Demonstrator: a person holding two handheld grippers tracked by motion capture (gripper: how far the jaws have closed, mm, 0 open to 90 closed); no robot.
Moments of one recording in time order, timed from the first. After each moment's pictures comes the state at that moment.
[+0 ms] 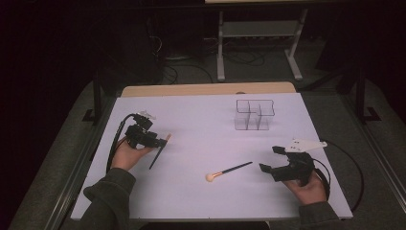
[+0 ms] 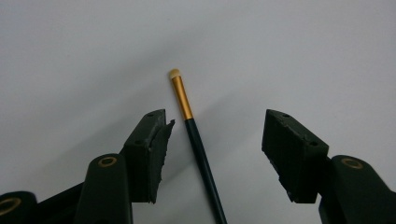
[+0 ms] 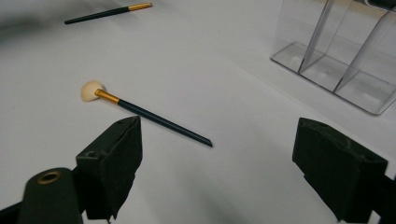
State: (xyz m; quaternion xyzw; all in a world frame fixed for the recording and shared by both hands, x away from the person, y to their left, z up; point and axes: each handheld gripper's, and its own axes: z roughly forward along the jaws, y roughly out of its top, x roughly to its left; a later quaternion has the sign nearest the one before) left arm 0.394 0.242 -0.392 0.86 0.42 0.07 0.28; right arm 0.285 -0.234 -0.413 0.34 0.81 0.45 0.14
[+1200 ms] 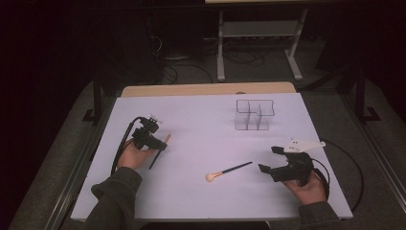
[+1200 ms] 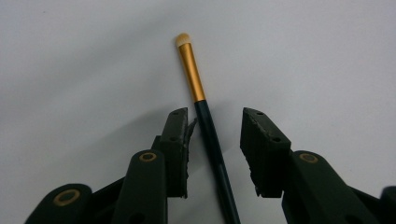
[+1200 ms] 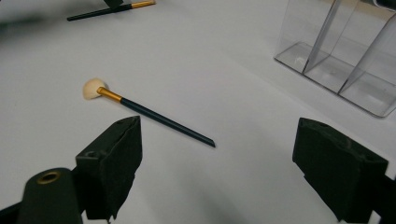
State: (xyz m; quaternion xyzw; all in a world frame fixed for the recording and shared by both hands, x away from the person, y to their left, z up) left arm 0.403 0.230 -0.415 0.87 0.44 0.06 0.22; right arm 0.285 -0.232 -0.413 0.34 0.82 0.45 0.13
